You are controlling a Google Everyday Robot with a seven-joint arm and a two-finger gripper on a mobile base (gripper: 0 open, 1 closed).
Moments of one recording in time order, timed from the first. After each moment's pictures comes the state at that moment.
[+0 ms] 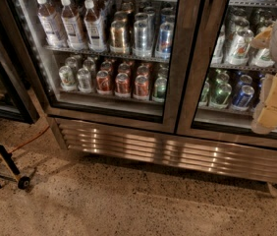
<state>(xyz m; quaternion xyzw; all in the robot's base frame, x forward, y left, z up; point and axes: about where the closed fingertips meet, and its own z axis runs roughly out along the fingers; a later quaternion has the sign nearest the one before) 0.438 -0.217 0.976 -0.60 0.78 -0.03 0.16</state>
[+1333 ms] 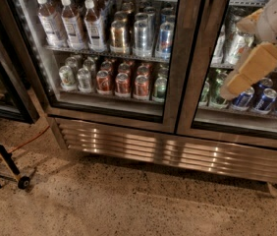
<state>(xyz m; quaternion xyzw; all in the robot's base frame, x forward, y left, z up) 0.499 -0.193 0.988 -0.55 0.78 0.06 0.29</state>
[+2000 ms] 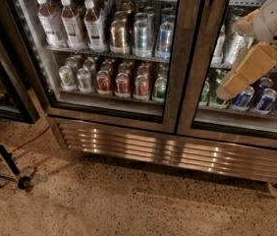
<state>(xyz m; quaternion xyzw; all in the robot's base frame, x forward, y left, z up) 0.501 -0.185 0.989 -0.55 0.78 0.07 0.30</state>
